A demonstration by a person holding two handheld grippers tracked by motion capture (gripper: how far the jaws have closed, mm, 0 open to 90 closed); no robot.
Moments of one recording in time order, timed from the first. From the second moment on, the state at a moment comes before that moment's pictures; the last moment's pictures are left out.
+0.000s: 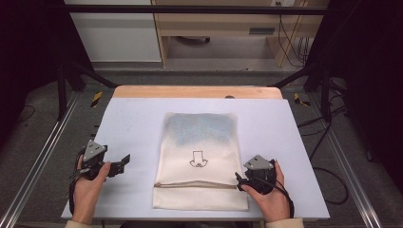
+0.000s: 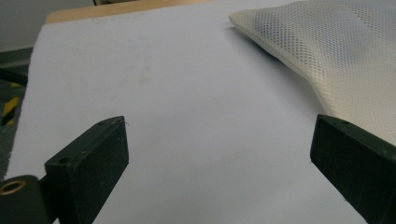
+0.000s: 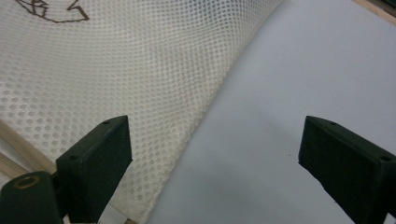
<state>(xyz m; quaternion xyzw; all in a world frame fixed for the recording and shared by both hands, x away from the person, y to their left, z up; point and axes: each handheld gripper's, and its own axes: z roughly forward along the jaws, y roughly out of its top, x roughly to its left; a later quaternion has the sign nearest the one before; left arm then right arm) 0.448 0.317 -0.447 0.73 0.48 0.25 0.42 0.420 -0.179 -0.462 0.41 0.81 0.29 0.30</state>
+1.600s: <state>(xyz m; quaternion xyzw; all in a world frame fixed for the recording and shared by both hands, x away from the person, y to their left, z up) 0.426 0.341 -0.440 0.74 0.46 0.30 0.38 0.479 0.013 -0.370 0.17 0.94 0.25 0.14</state>
